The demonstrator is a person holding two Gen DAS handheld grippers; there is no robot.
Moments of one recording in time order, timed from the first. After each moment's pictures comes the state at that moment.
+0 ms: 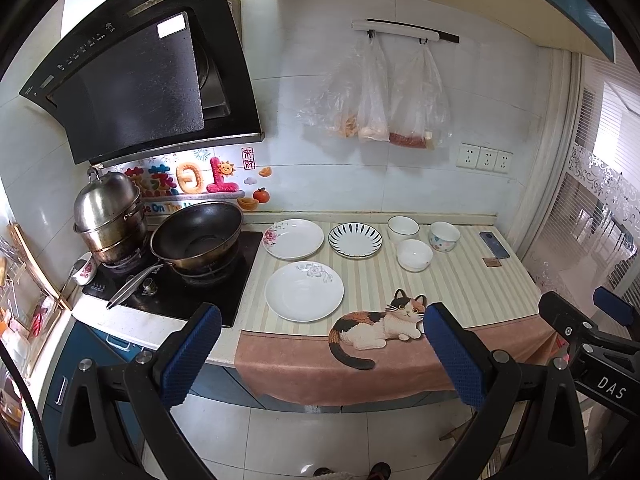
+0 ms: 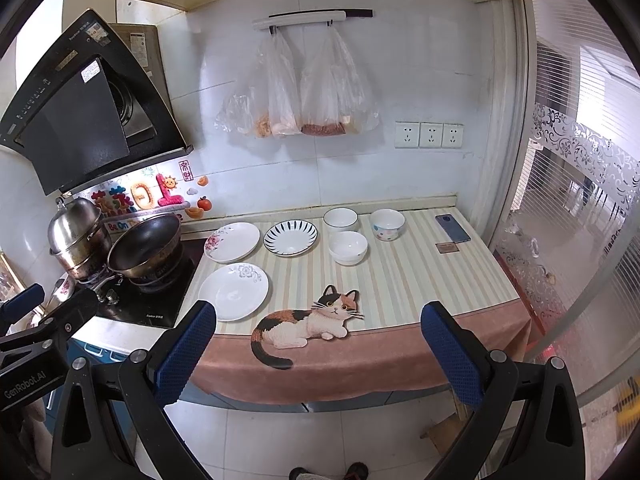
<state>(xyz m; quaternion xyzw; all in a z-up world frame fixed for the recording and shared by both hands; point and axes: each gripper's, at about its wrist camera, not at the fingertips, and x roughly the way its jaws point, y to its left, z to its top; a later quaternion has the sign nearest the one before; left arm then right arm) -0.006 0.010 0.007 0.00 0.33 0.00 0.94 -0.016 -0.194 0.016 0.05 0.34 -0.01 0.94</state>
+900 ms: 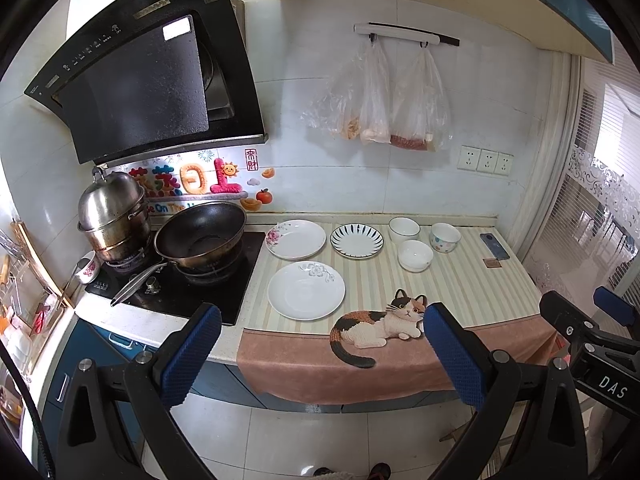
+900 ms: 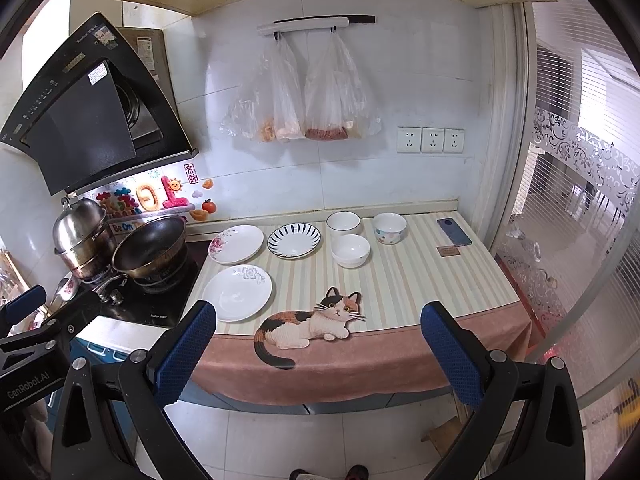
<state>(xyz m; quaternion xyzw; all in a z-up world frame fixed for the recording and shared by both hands) -0.020 0.022 0.010 0.00 0.32 0.00 0.95 -0.027 -0.189 0.028 0.05 0.33 0.00 0.94</state>
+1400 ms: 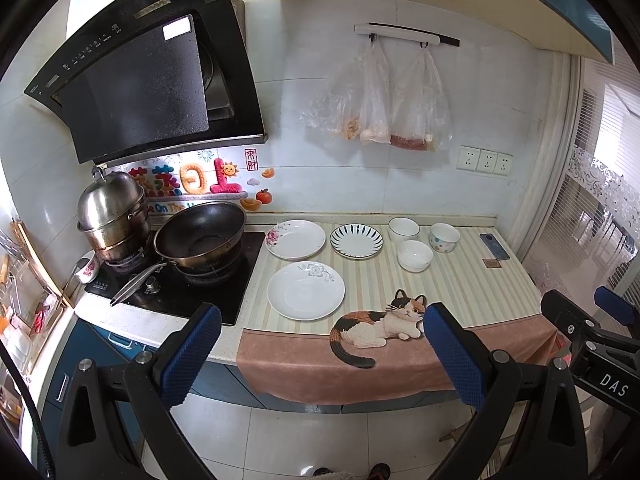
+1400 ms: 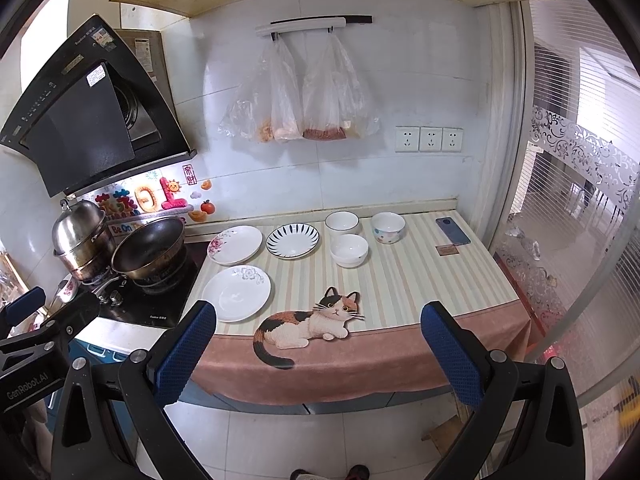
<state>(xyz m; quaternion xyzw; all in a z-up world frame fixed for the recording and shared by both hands) -0.021 0.020 0.009 0.00 0.32 0.00 0.95 -0.028 -0.190 0.026 0.05 0.33 0.00 0.94</state>
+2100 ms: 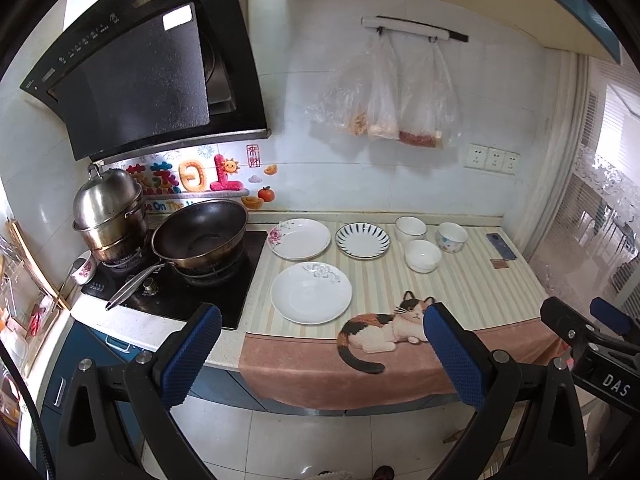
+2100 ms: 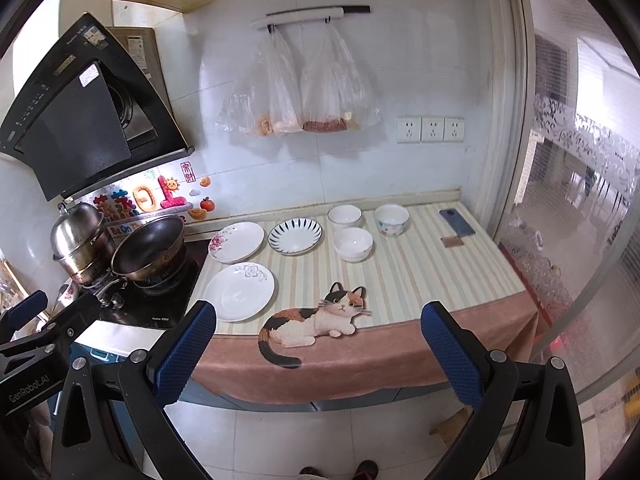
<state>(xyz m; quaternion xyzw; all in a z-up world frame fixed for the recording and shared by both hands) 0.011 0.038 -0.016 0.00 0.32 0.00 0.95 -0.012 -0.184 0.009 0.07 0.34 -0.01 0.94</state>
